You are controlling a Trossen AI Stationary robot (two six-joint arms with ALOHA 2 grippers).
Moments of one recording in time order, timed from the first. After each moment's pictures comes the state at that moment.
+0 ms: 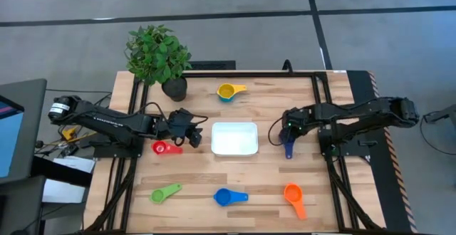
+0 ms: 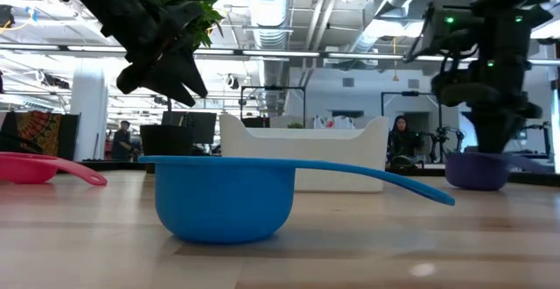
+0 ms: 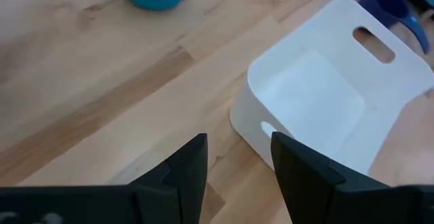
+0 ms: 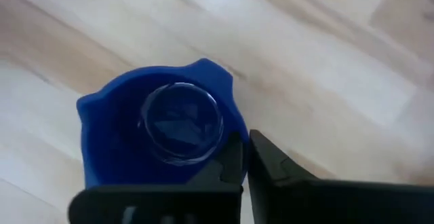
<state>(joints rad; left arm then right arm) -0.10 1.16 0.65 -0.17 -0.47 -0.77 -0.15 1.13 0.57 -0.80 0.10 0.86</state>
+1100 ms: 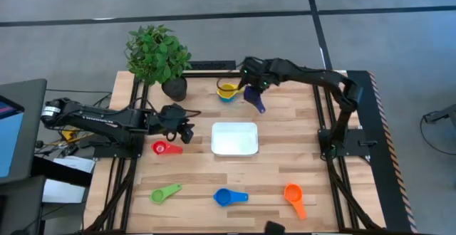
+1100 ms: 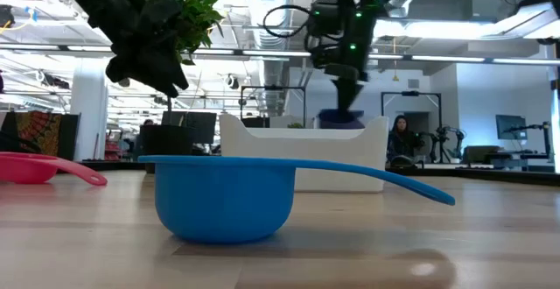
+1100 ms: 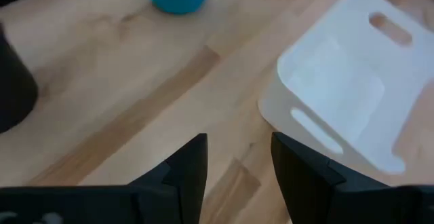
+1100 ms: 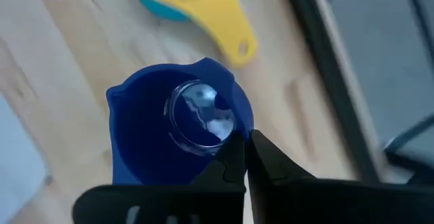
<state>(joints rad) -0.04 1.01 0.65 -0.34 -0.46 -0.67 -0.47 1.82 1.54 -0.92 0.20 -0.13</state>
